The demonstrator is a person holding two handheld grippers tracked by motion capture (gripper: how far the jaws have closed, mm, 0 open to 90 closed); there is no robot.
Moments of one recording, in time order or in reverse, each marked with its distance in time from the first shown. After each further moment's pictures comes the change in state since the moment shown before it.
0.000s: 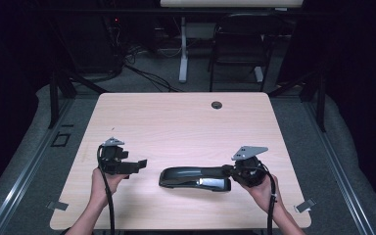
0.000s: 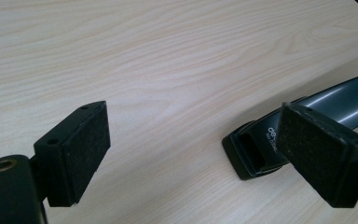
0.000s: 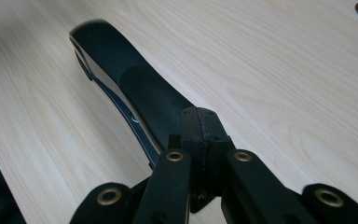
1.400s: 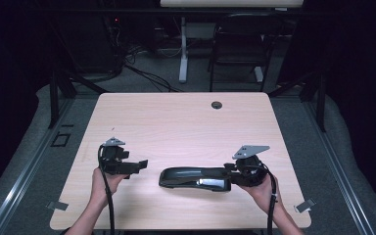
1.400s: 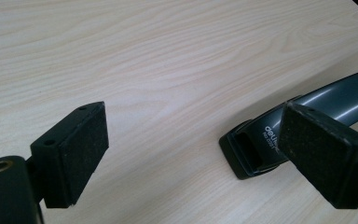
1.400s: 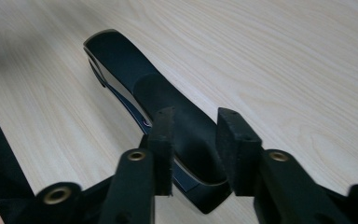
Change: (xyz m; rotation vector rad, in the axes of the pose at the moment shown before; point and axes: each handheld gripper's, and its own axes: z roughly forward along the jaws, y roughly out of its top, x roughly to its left) left arm -0.001 0.000 0.001 0.004 -0.019 0.018; right arm -0.001 0.002 -0.005 -0.011 0.042 0.043
